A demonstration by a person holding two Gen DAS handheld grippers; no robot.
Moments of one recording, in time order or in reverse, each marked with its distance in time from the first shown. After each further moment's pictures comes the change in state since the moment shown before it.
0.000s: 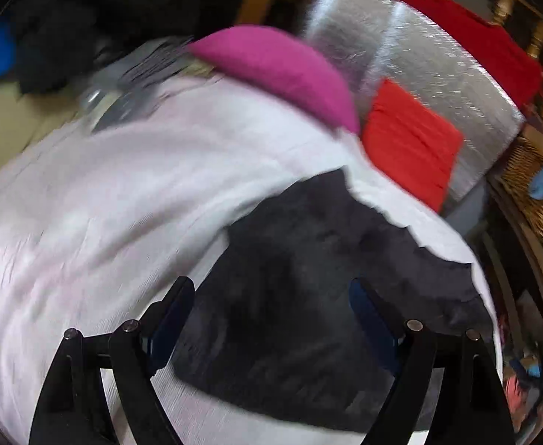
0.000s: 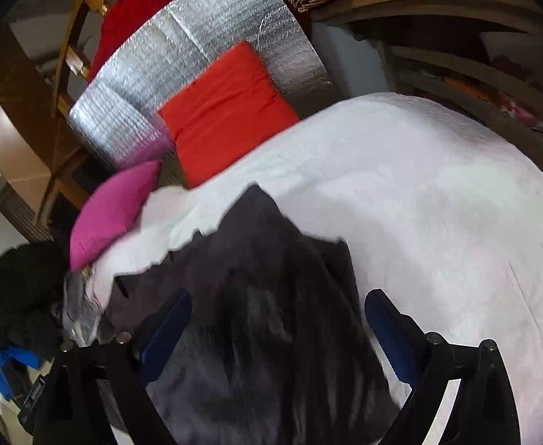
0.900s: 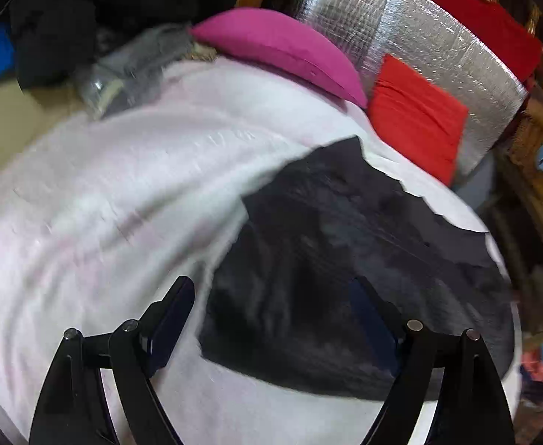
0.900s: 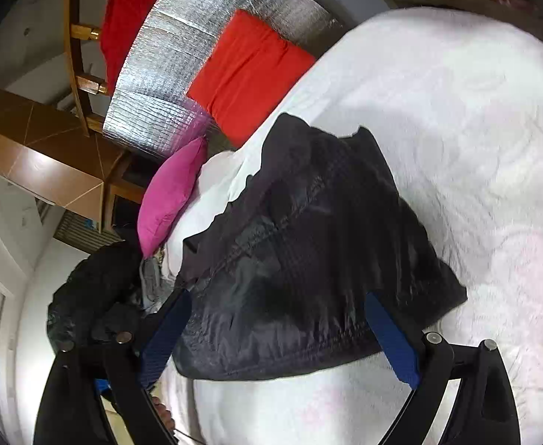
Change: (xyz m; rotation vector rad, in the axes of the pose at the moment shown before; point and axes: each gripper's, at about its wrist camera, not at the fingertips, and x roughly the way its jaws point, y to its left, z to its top) left arm 0.000 0.008 -0.013 0.058 0.055 -0.009; right arm -0.019 -0.034 -0.055 0.236 0.173 0.324
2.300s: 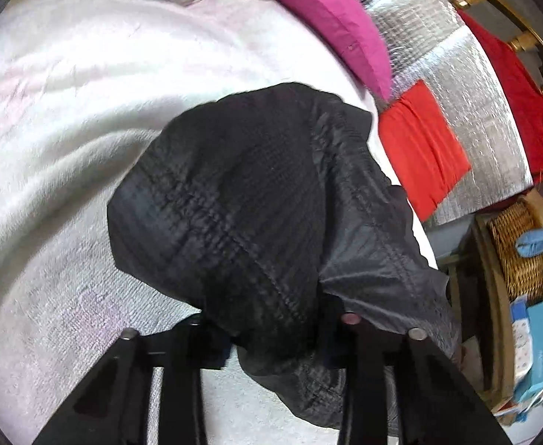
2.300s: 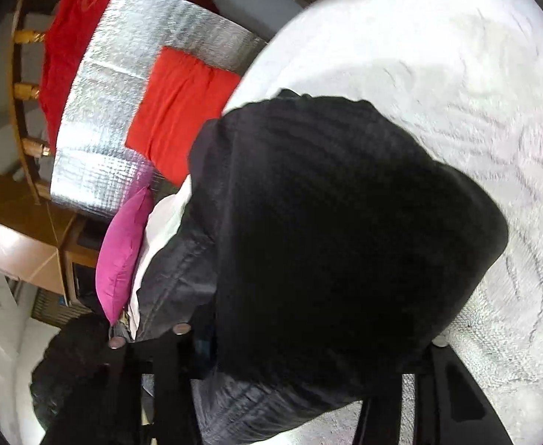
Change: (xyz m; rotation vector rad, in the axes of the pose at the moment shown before) left arm 0.061 -0.020 -0.040 -0.371 0.051 -0.156; right arm 0.084 -0.018 -0.024 0.199 -0.202 -0.154
